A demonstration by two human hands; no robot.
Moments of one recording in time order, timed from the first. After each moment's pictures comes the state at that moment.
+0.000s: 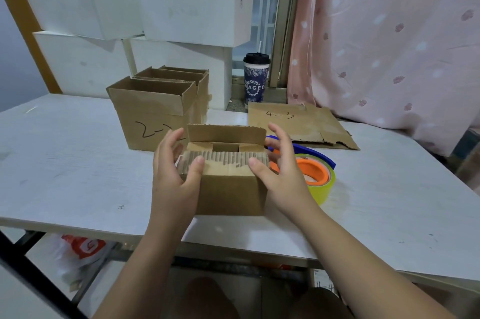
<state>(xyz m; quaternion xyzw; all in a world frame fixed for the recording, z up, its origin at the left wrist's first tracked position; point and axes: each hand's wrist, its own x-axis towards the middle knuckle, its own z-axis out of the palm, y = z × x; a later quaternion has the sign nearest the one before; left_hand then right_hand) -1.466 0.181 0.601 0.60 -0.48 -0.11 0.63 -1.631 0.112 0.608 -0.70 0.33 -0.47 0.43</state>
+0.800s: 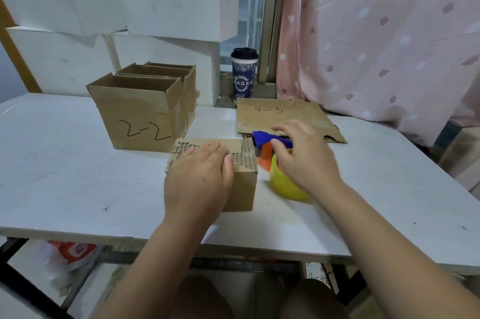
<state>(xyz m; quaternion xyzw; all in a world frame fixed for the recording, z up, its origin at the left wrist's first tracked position) -1.508 0.172 0.619 0.68 -0.63 0.14 0.33 -1.673 0.079 0.631 -0.79 0.50 -0.35 0.05</state>
